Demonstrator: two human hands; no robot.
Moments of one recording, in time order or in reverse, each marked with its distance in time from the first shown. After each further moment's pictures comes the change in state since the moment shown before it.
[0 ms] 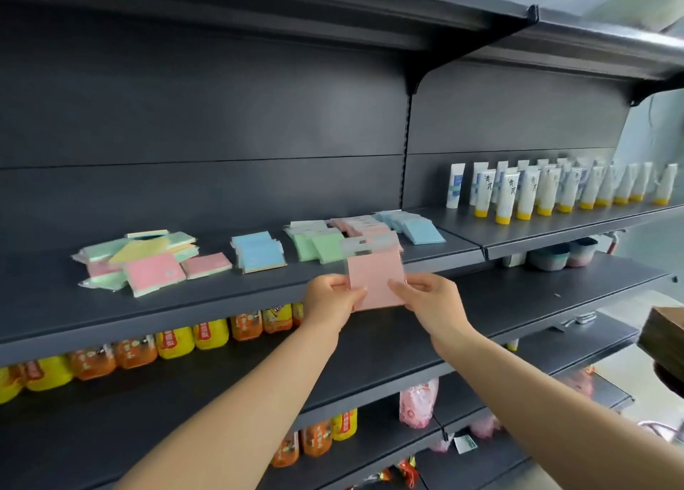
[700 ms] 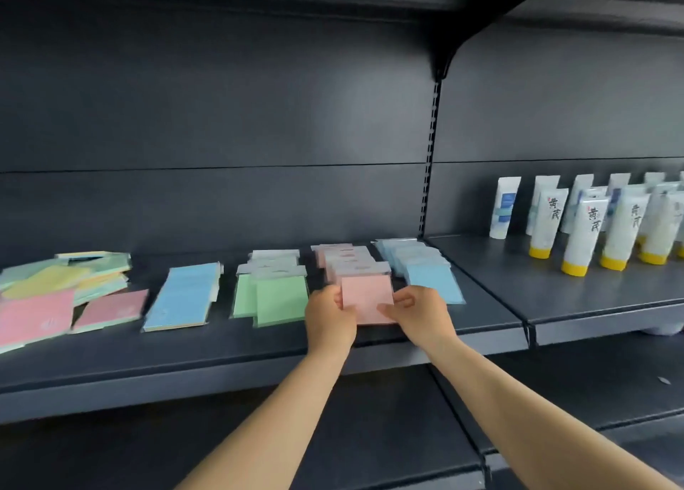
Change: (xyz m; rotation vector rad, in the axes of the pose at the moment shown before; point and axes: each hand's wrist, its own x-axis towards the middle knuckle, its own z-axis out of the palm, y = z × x) left_hand 0.191 -0.018 0.149 0.375 0.353 0.129; right_hand 0.261 0.063 -0.004 -0.313 -0.257 -0.058
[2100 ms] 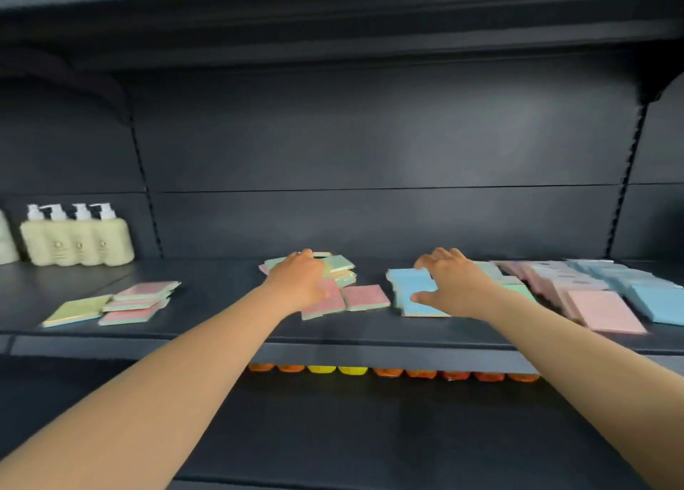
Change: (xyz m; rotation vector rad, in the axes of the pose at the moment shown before) left_hand 0.050 -0.100 -0.413 1.095 -0.186 0.258; right_hand -0.113 -0.232 0.181 -0.825 -0.223 -0.649
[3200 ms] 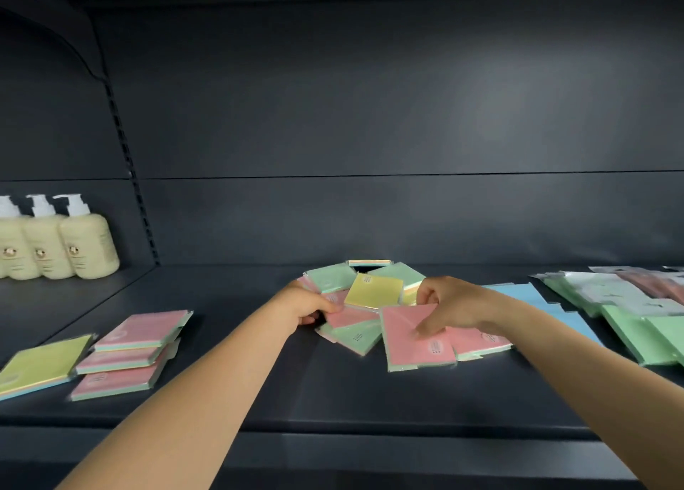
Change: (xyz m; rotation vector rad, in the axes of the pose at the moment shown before) left_hand 0.128 -0.160 0.111 -1.234 -0.269 -0.506; right_hand 0.160 -0.091 0.089 0.615 -0.396 0.234
